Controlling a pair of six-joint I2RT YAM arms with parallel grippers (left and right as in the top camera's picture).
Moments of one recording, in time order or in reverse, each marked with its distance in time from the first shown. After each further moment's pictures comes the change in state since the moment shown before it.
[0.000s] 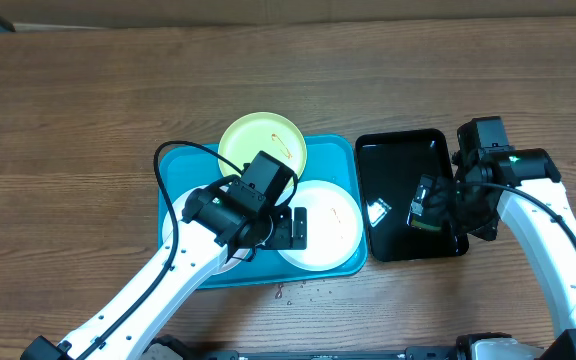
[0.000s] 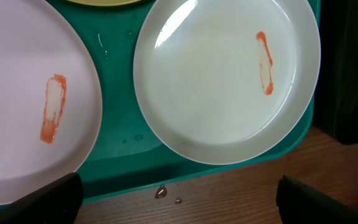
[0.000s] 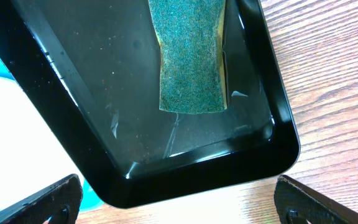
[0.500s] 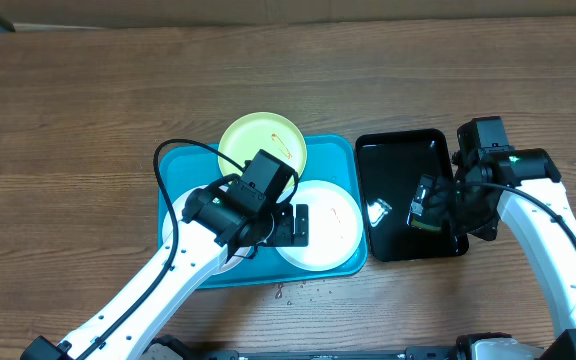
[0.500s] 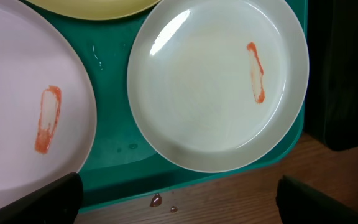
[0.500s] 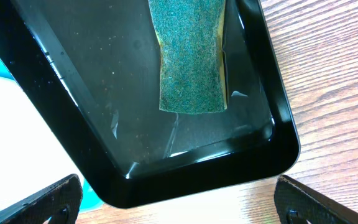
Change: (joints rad) left arm 0.000 0.000 0.000 0.032 0.000 0.000; right arm 0.000 0.000 0.000 0.000 0.000 0.000
